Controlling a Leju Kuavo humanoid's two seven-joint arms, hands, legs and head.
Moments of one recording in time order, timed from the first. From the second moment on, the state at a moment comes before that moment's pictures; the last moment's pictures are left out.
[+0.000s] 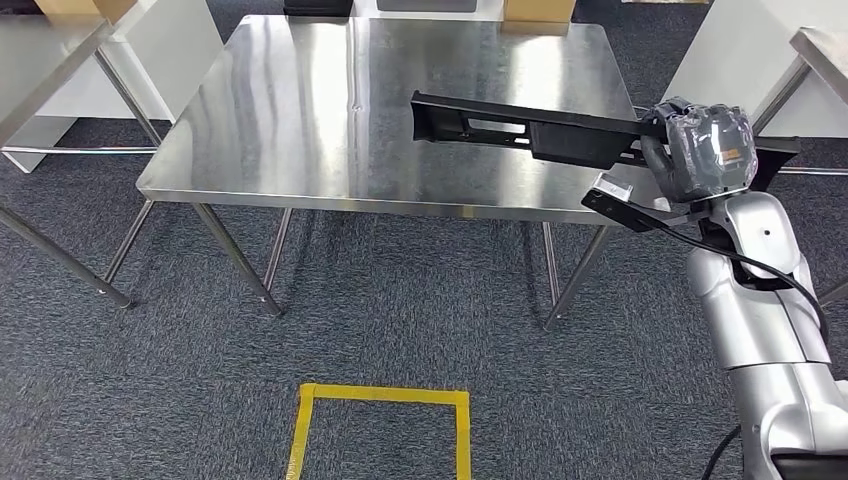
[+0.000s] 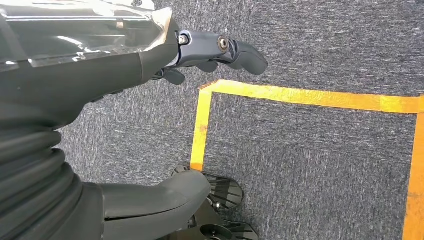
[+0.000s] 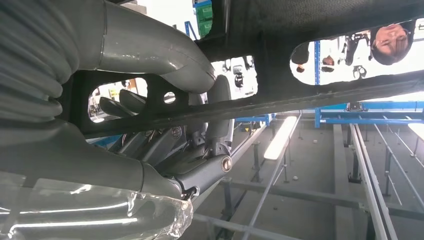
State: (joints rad) left arm -0.08 -0.19 0.77 -0.19 -0.54 0.32 -0.48; right arm -0.79 -0.32 0.29 -1.14 1.05 -0.39 -0.22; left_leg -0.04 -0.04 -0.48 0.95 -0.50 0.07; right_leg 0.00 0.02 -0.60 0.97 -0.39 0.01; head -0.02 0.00
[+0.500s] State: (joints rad) left arm -0.08 -0.19 0.77 -0.19 -0.54 0.32 -0.48; right arm -0.79 -0.32 0.29 -1.14 1.05 -0.39 -0.22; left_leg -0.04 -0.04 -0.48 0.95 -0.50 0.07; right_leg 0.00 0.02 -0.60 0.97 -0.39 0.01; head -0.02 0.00
